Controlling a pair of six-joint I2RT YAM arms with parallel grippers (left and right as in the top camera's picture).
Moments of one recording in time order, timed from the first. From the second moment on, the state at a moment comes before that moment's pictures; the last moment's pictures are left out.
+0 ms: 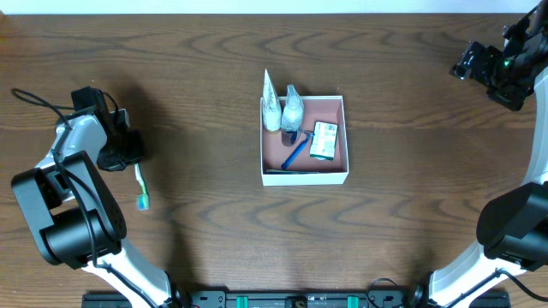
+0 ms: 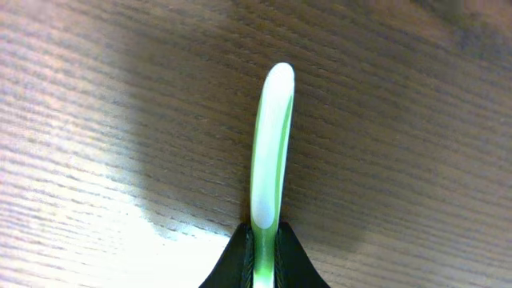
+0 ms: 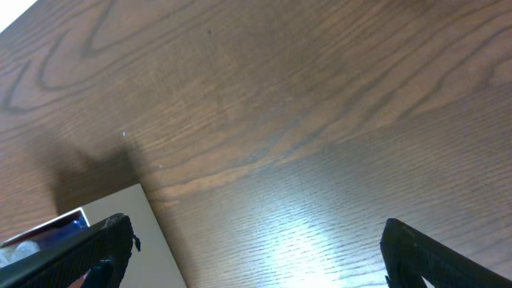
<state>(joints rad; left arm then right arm) 0.38 1.94 1.21 -0.72 0.06 0.03 -0.31 1.90 1.92 -1.22 -0.23 0.24</state>
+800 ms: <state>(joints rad) 0.37 1.98 1.23 -0.72 0.45 -0.07 -0.31 1.90 1.92 -1.22 -0.23 0.24</state>
